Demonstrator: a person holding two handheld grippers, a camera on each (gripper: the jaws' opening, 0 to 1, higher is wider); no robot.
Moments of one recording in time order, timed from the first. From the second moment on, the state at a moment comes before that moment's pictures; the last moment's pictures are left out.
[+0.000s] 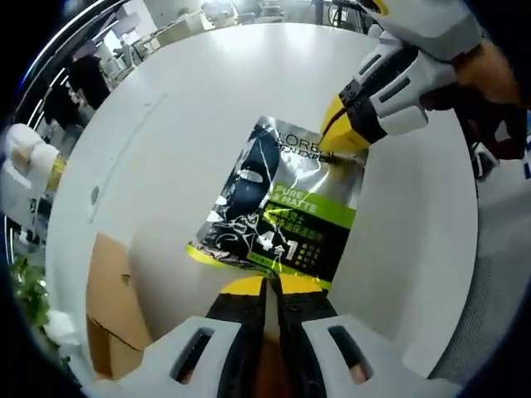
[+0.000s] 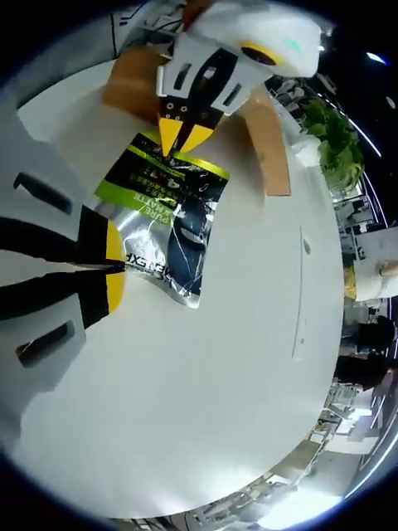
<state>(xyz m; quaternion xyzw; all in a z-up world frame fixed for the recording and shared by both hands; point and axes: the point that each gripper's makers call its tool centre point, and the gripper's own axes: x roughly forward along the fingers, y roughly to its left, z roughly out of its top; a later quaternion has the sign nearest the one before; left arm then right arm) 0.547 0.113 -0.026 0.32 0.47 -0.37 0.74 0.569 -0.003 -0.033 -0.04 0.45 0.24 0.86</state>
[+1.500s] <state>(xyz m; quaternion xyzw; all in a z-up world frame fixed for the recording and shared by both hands) 0.521 0.140 0.064 0.19 0.41 -0.40 0.80 0.530 -0.007 0.042 -0.14 0.36 0.35 0.85</state>
